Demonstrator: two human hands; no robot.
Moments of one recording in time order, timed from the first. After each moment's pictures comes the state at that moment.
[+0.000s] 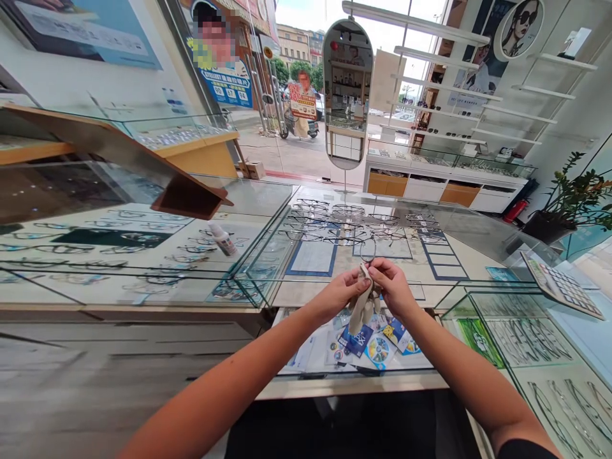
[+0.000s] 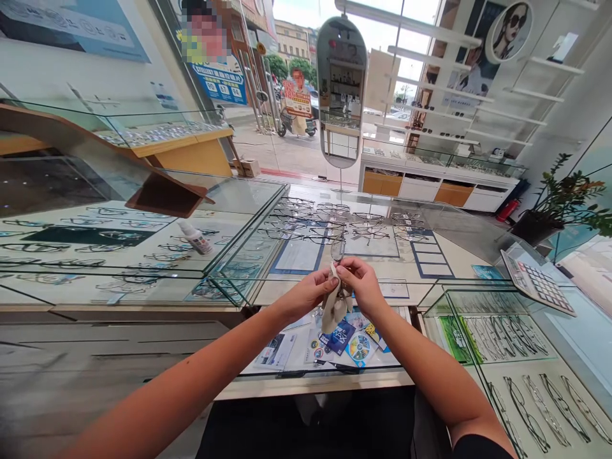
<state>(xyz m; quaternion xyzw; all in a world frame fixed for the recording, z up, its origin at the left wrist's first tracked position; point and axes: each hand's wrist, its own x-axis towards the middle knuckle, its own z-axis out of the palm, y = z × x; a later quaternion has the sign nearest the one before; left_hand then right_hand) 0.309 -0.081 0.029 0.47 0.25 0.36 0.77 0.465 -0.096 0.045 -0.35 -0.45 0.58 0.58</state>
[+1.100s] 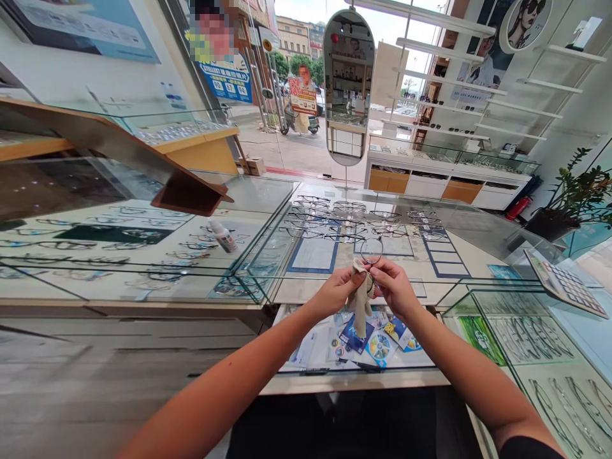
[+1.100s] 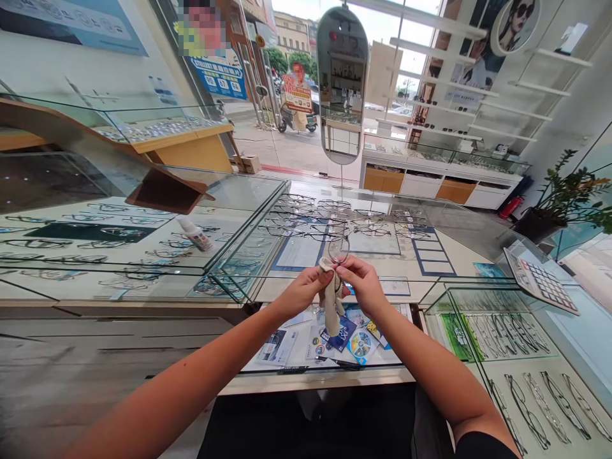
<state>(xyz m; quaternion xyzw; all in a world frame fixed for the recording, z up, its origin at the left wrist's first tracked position) 0.299 -0.081 0.035 0.57 0.25 0.37 0.68 0.465 -0.101 0.049 -0.35 -0.46 0.59 0.56</state>
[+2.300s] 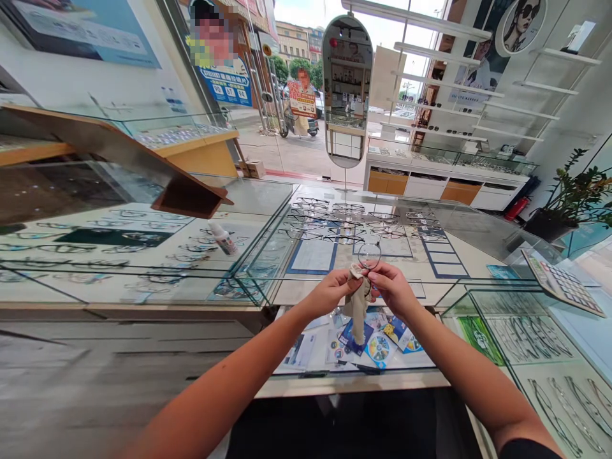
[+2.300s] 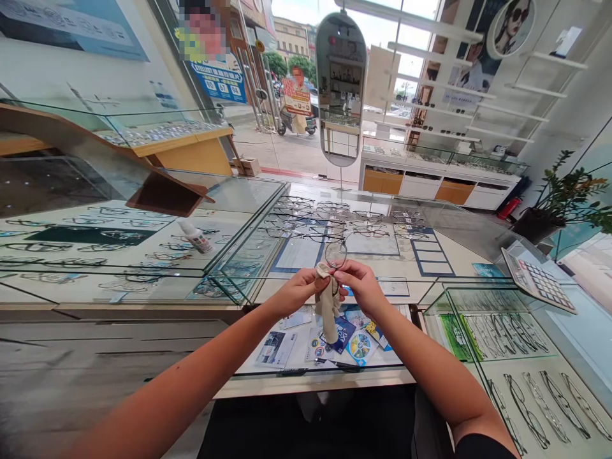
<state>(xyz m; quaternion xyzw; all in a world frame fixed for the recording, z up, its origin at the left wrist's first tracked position) 0.288 -0.079 0.038 0.60 0.24 0.34 0.68 0.468 -0.100 0.050 -0.33 -0.48 0.60 0.55</state>
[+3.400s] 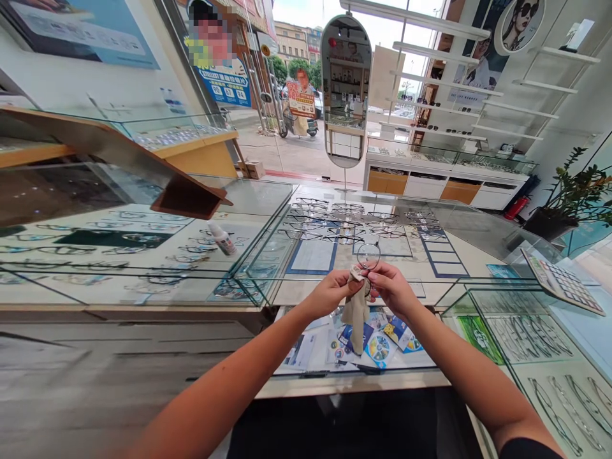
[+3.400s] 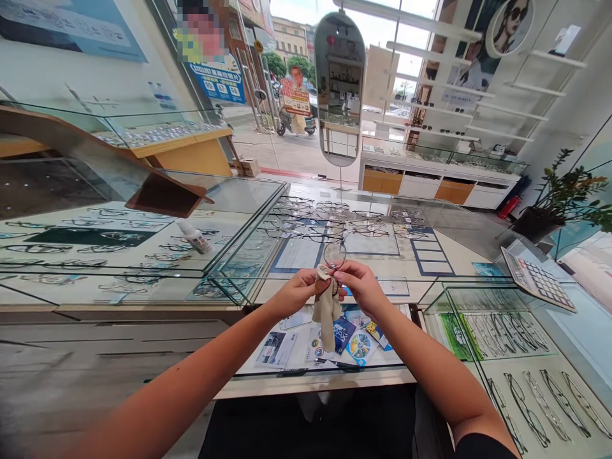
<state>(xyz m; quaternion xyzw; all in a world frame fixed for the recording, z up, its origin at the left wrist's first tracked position) 0.289 -0.078 0.033 0.62 0.23 0.34 0.67 0.469 -0.099 0.048 -0.31 -0.46 0.65 0.52</state>
